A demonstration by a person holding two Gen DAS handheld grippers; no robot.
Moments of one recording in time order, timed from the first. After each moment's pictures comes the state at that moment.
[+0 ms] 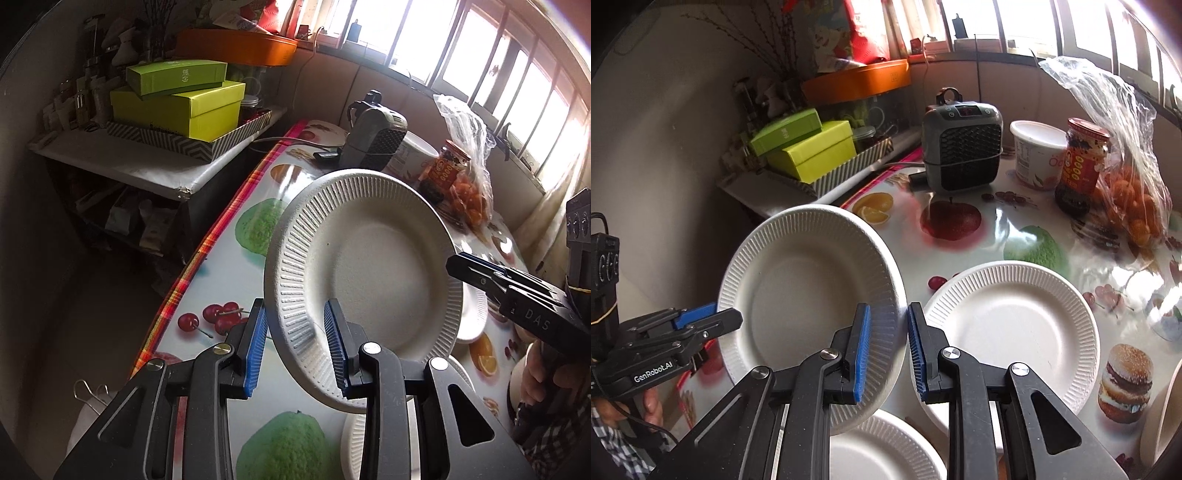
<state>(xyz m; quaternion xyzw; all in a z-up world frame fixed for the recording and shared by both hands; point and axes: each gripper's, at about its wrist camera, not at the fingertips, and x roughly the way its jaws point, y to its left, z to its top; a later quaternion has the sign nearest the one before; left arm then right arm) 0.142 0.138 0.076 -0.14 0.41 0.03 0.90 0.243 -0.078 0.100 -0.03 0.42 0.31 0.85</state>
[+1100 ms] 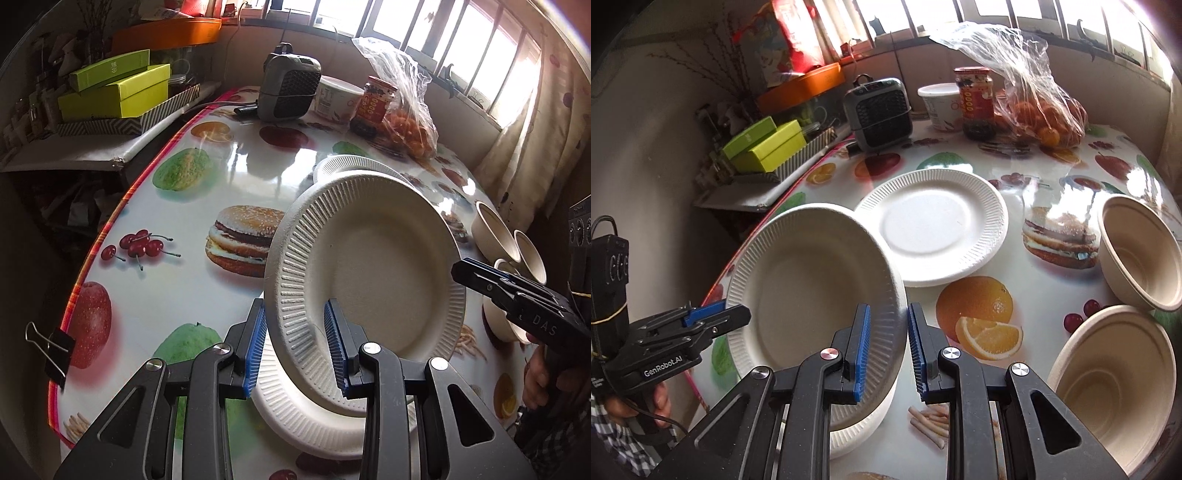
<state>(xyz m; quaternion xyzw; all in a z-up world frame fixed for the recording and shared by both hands) 0.102 0.053 0.056 -0.10 0.45 -0.05 0.89 0.150 -0.183 0.077 0.04 0.44 0.24 0.86</state>
